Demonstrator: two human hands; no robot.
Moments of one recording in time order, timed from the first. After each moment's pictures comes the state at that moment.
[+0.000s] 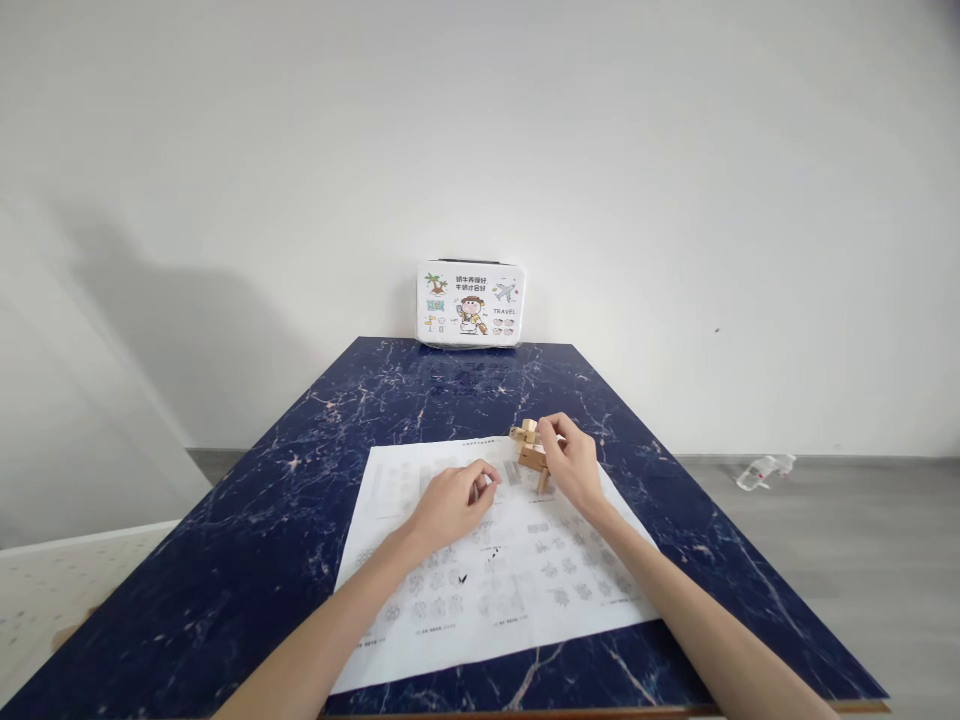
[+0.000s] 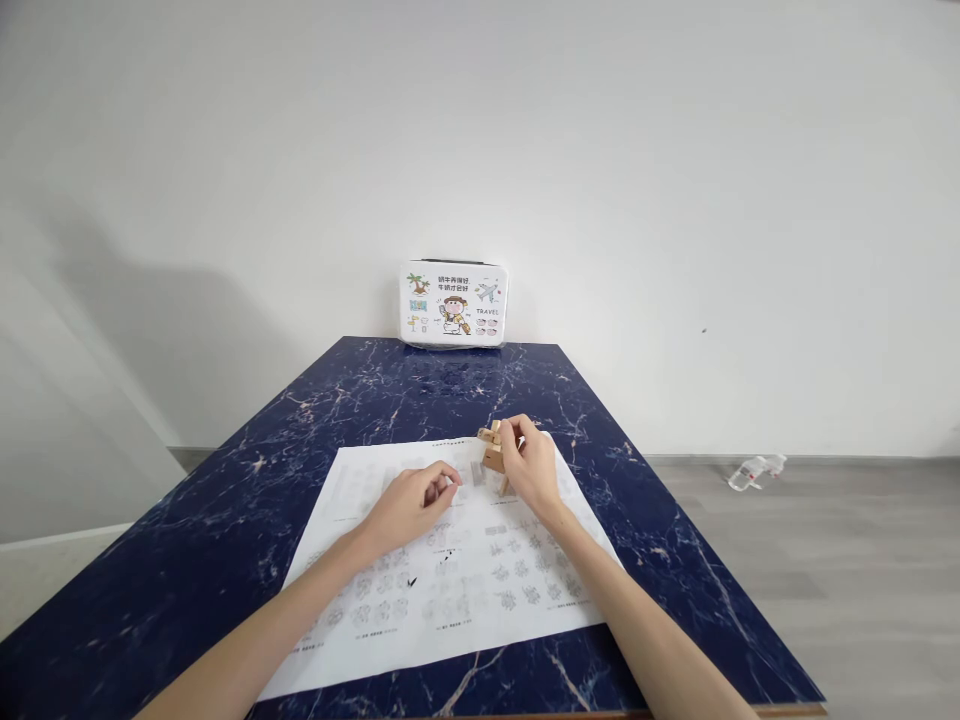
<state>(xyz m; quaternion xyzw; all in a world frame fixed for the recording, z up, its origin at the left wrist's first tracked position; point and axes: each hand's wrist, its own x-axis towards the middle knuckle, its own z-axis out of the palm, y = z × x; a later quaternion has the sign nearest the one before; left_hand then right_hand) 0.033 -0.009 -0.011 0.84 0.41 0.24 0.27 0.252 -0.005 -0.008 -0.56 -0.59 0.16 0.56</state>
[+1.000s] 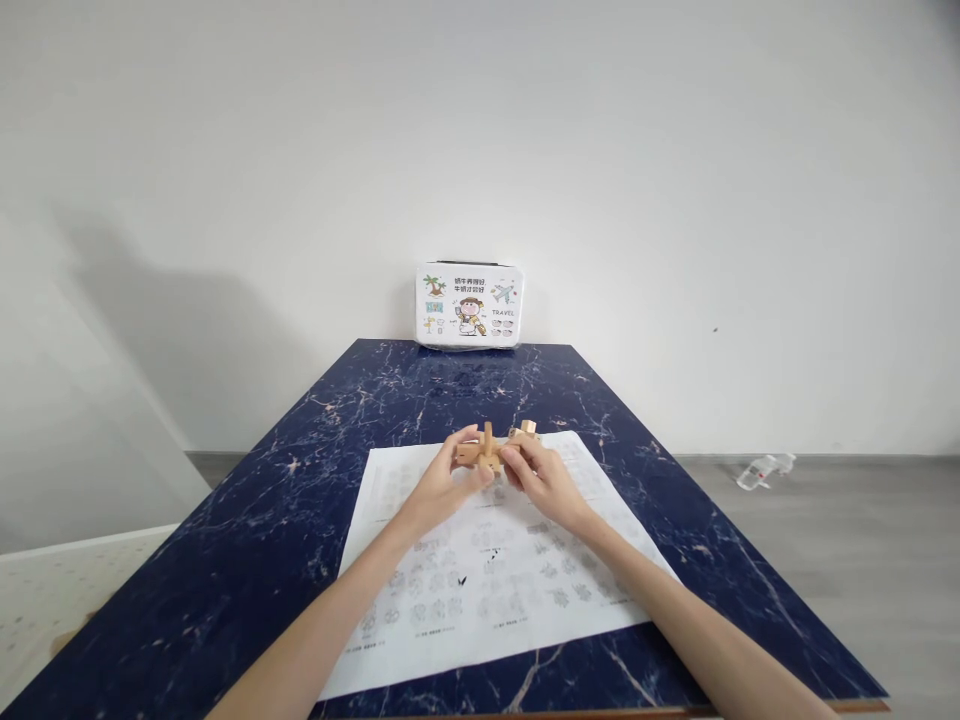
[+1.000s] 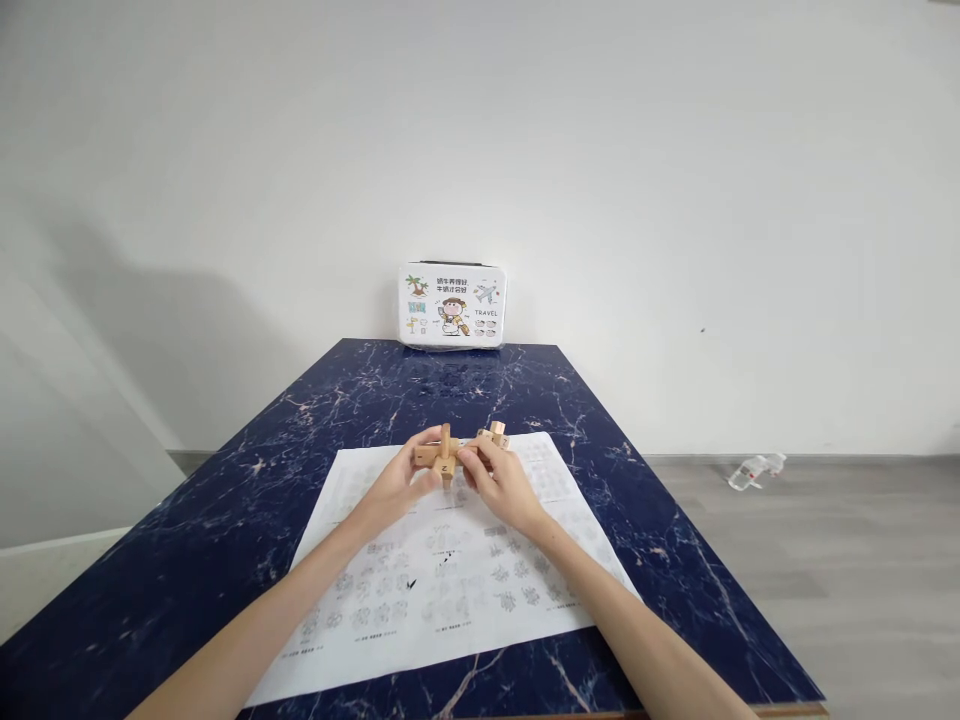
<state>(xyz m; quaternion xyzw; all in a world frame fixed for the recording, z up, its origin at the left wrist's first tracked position) 0.025 0.006 -0.011 0.66 0.34 0.42 0.52 0.230 -0.017 -0.010 -0.43 -0.72 0.26 0.47</state>
